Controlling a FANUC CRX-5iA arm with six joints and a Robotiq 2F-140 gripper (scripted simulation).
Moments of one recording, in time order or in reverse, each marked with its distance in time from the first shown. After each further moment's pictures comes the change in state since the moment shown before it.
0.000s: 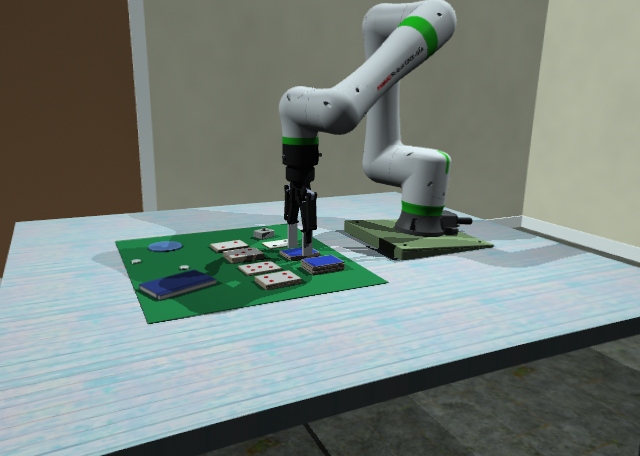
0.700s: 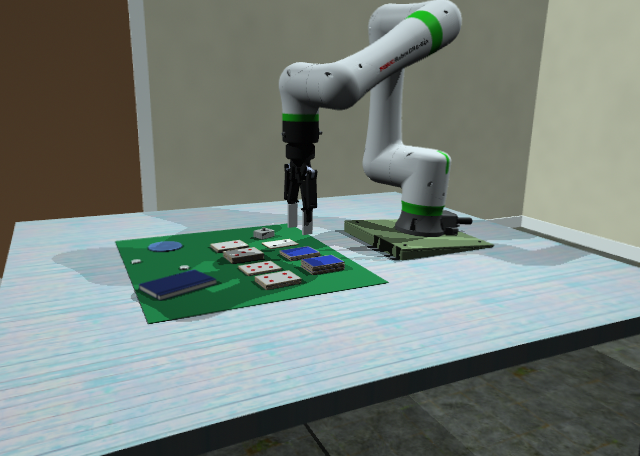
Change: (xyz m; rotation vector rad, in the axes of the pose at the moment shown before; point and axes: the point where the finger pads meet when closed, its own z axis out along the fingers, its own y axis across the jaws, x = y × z) arm 0.000 0.000 -0.057 0.000 0.001 0.000
